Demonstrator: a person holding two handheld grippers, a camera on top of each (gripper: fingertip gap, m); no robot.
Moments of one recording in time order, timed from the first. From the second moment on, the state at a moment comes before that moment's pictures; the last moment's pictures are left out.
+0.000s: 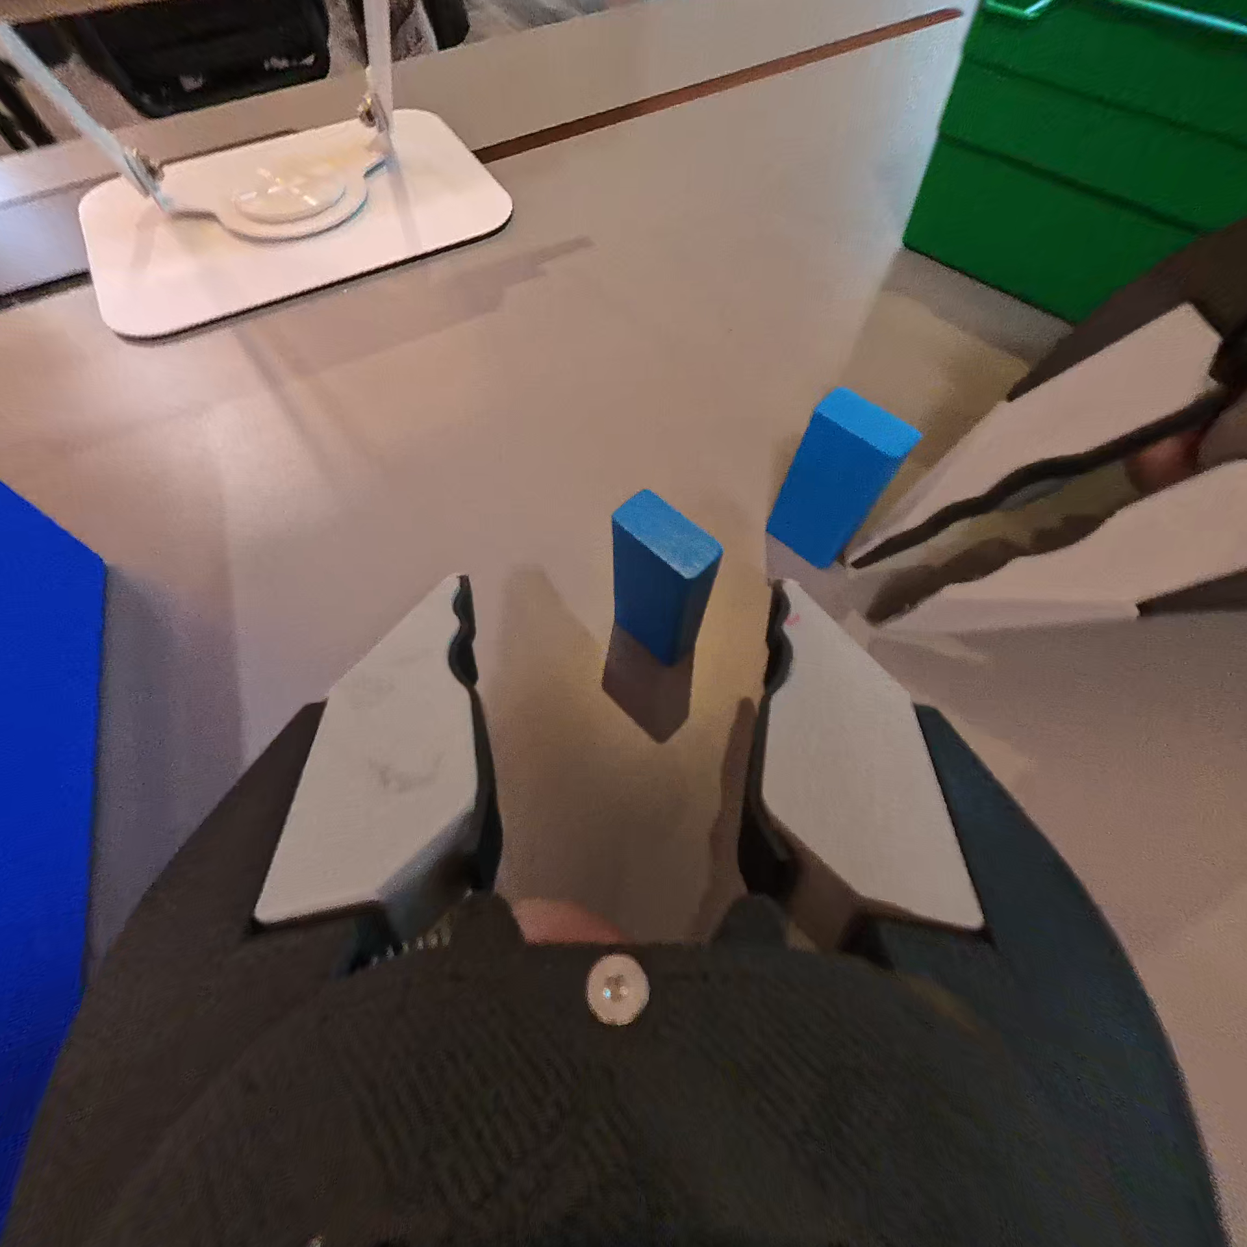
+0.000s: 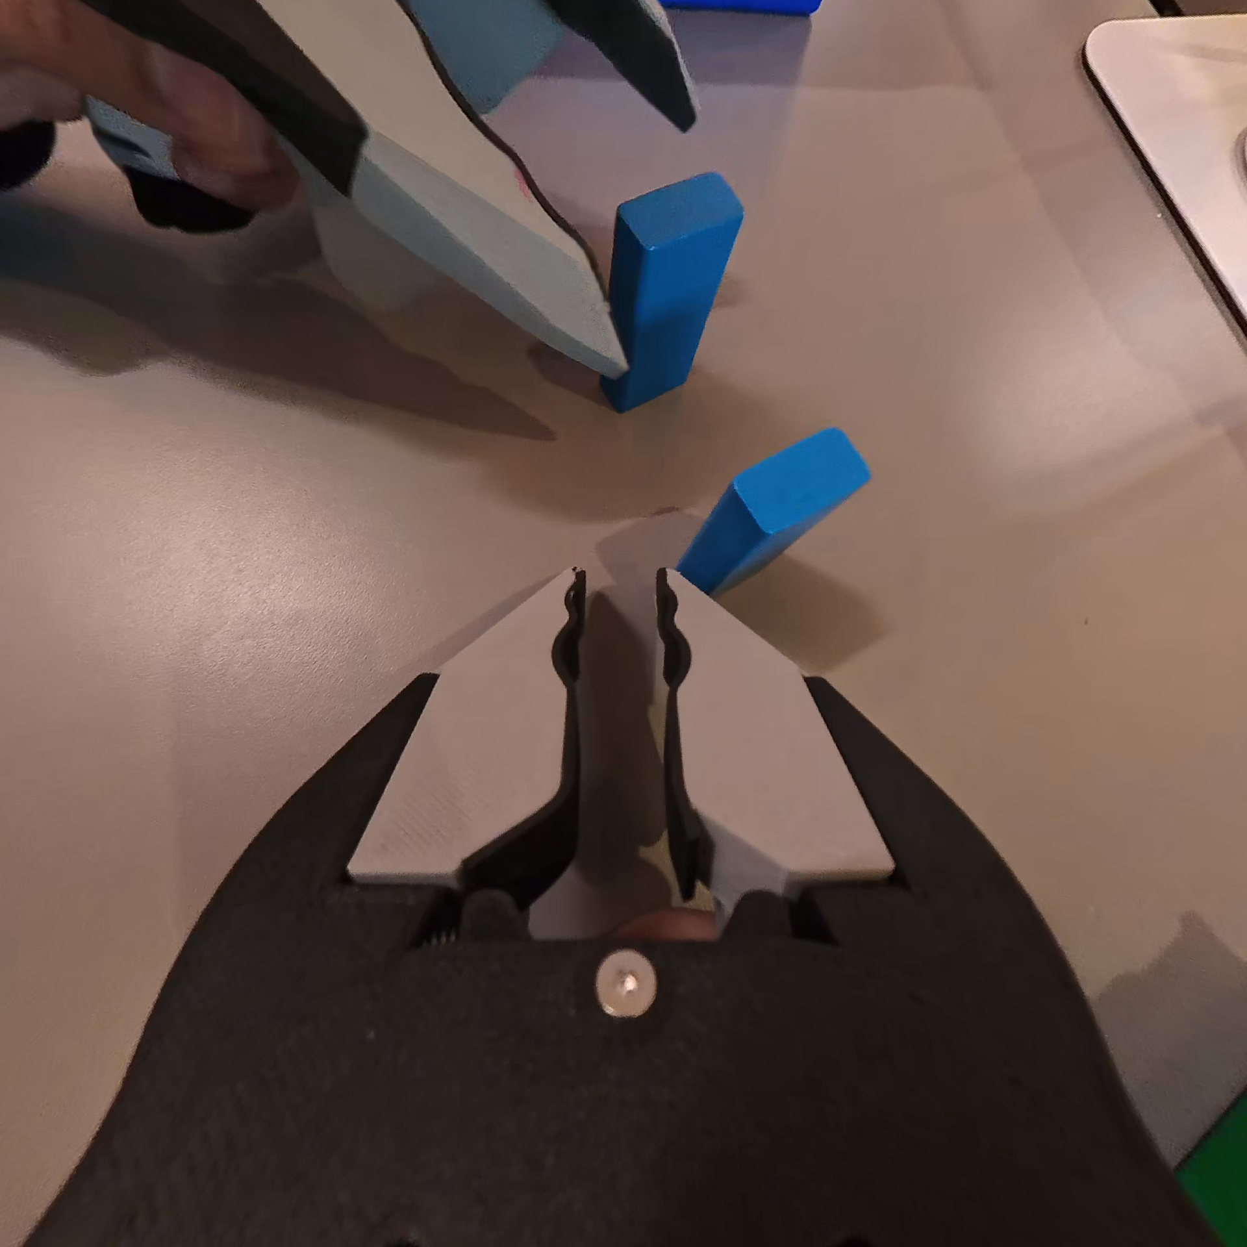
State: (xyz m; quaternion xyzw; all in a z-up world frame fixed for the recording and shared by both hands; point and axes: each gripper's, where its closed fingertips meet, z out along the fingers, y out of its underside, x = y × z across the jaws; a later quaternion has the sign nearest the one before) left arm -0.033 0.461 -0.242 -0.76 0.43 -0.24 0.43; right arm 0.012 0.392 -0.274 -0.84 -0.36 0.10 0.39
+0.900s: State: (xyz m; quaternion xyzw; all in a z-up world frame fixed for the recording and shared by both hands) left arm -0.051 0.473 -0.268 -0.80 0.40 -0.17 0.41; right arm 0.012 0.391 -0.273 -0.84 -0.37 0.10 0.39
